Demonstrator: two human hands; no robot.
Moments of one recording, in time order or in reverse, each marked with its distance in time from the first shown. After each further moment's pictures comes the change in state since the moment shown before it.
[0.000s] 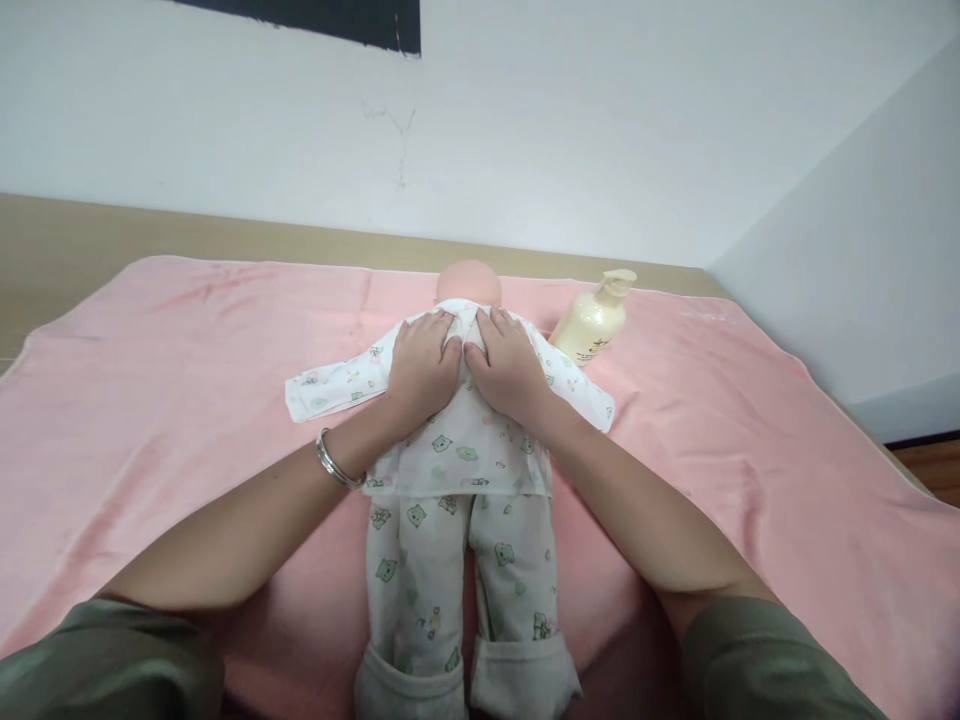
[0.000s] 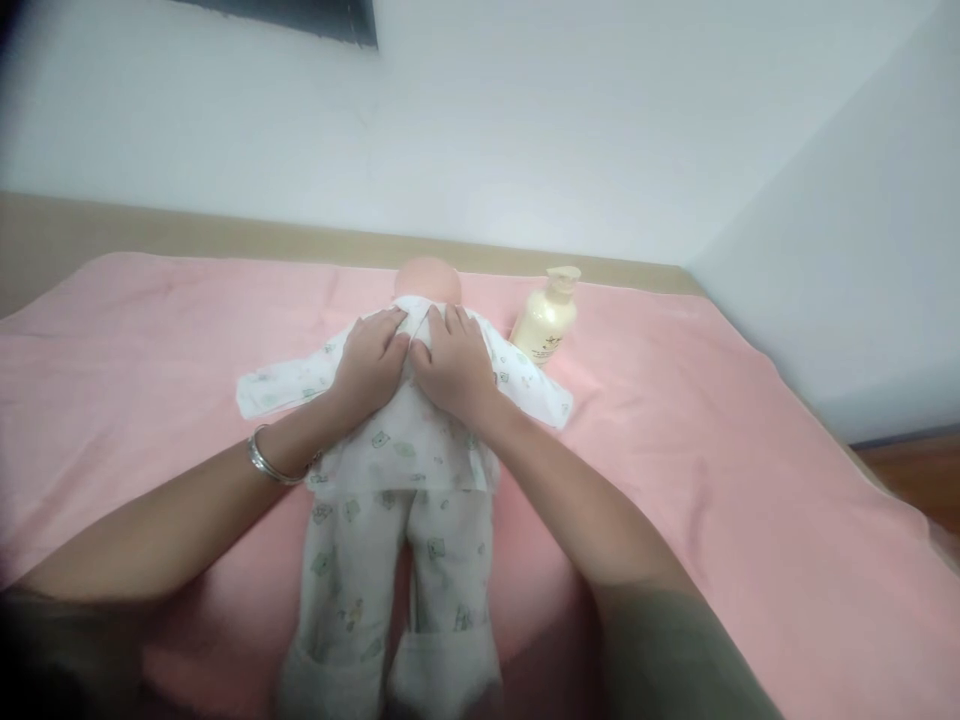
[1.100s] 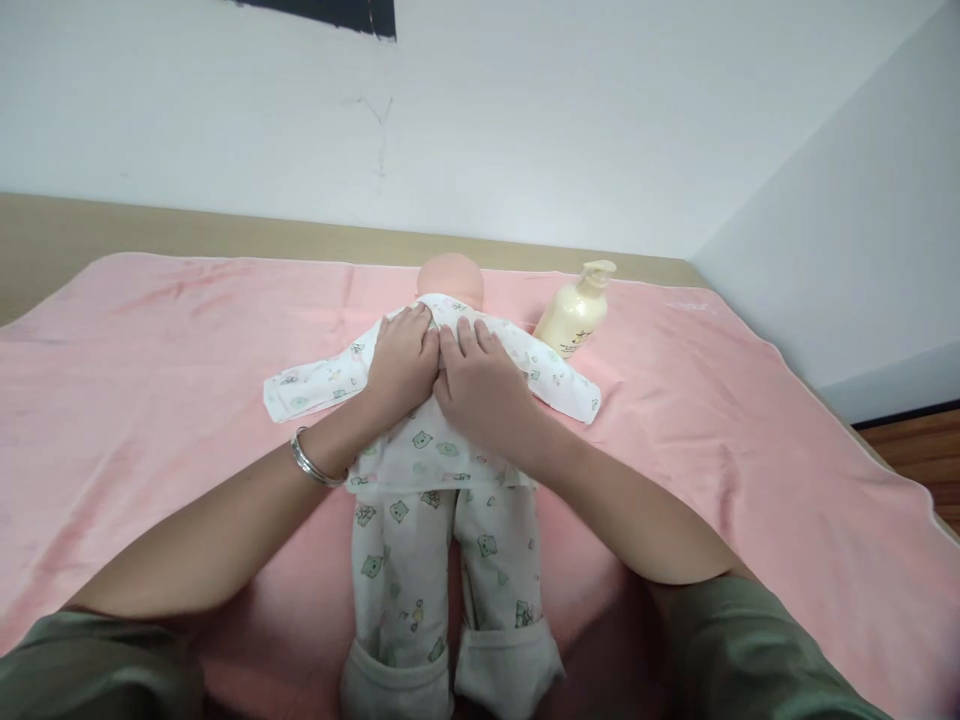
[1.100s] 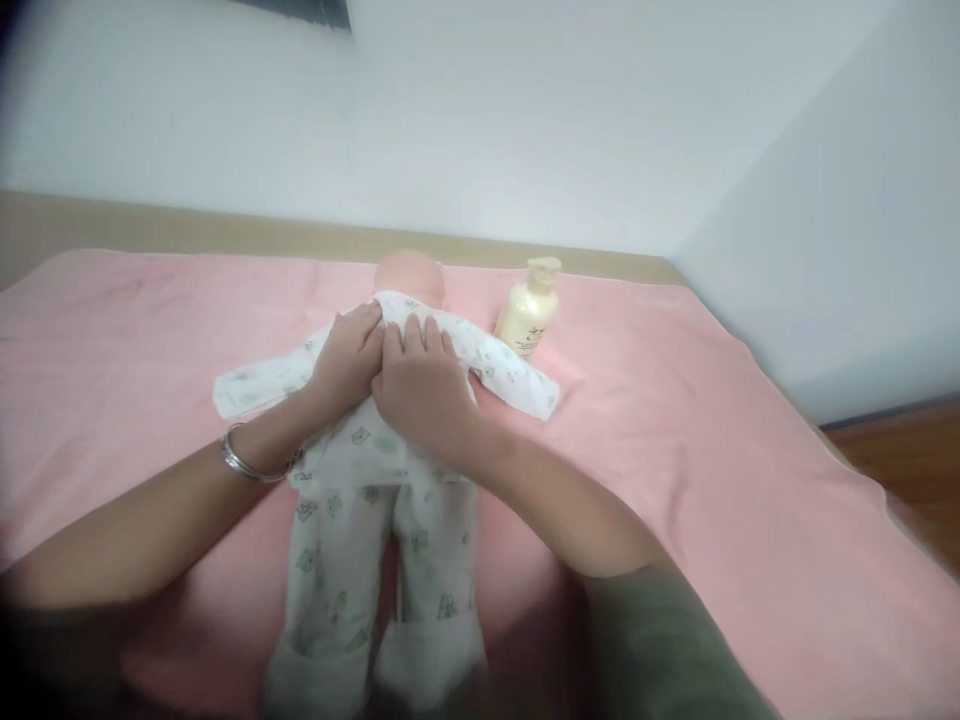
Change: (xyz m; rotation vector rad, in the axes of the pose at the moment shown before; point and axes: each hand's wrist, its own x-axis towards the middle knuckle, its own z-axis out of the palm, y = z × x) left_hand 0.006 0.001 -0.006 0.065 -0.055 -0.001; right_hand -0.034 -0.030 -0.012 -0.246 -0.032 -0.162
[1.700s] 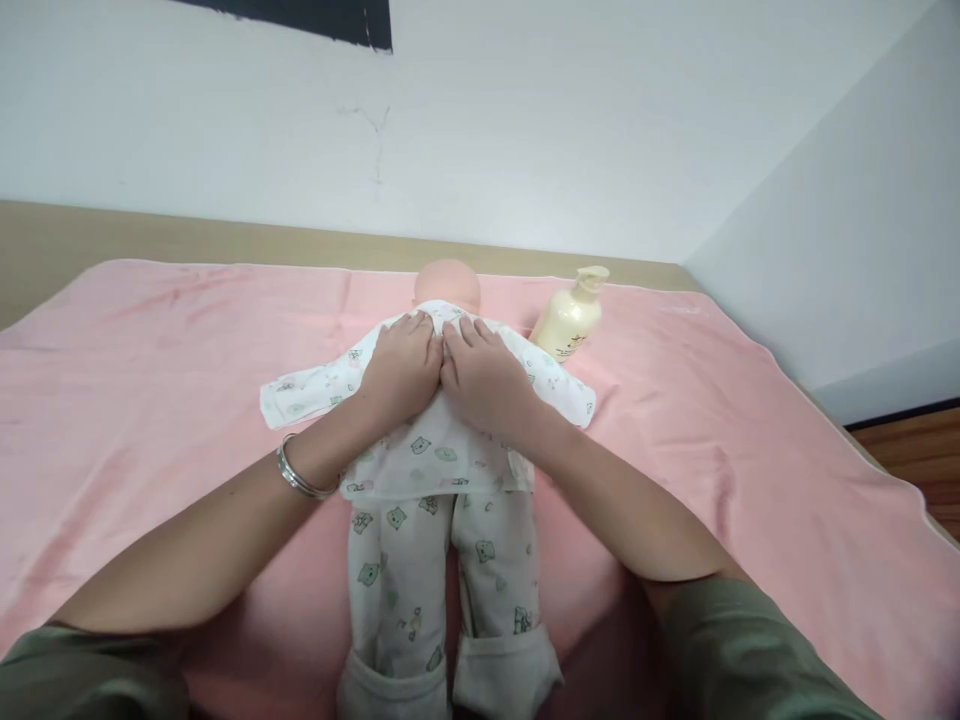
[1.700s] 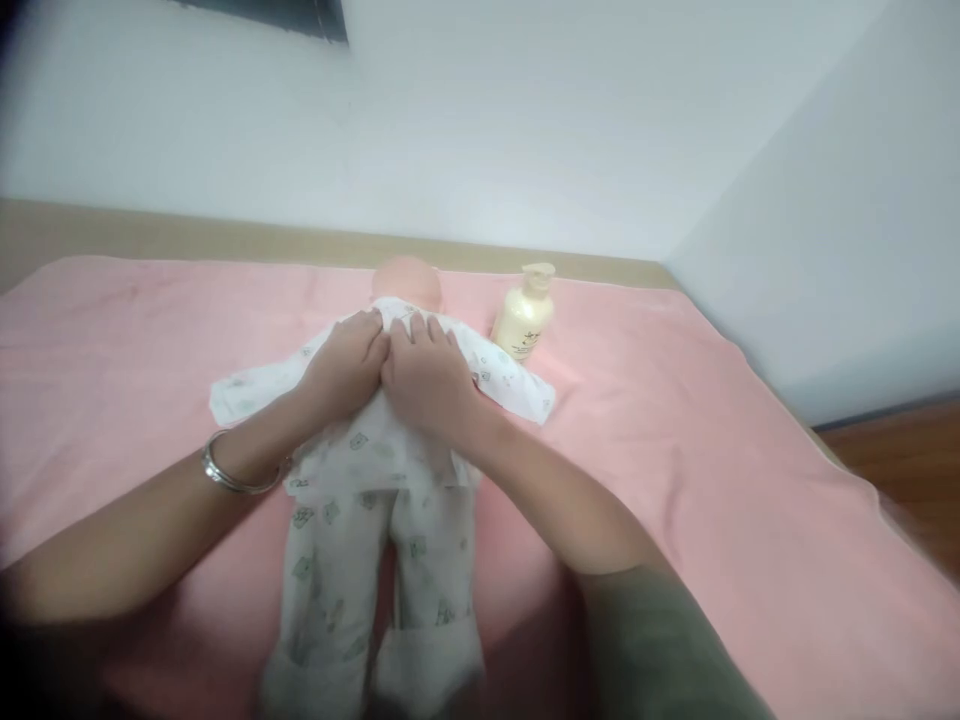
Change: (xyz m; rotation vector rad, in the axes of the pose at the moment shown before) left_hand -0.003 0.007 -0.012 0.160 -0.077 0.154; right_hand 0.012 0.014 0.001 0.027 -0.030 0.034
